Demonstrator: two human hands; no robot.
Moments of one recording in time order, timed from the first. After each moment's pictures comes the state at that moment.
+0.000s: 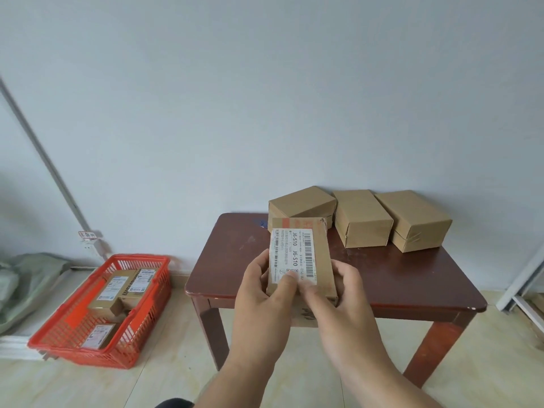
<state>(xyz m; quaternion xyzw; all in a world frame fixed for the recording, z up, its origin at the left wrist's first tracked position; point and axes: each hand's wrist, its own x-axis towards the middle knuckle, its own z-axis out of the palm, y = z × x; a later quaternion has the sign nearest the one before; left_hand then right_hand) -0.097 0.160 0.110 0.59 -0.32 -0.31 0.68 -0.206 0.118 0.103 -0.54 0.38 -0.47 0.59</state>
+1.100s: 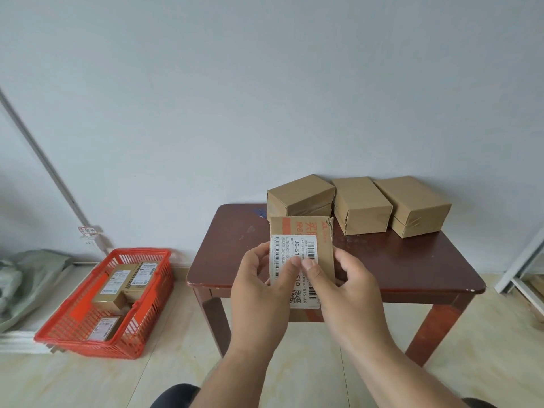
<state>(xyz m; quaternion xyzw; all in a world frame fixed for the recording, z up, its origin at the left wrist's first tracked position) -0.094 0.157 0.101 0.61 -0.33 -0.26 0.68 -0.208 0.100 0.083 -0.60 0.41 -0.48 0.50</state>
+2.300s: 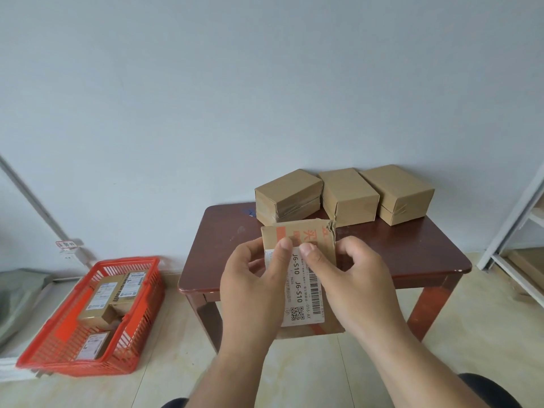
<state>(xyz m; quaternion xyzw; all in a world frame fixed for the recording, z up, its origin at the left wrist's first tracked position) -0.085 0.162 0.121 0.64 -0.35 -0.24 0.64 -0.214 0.109 0.115 -0.62 0.50 -0.46 0.39</state>
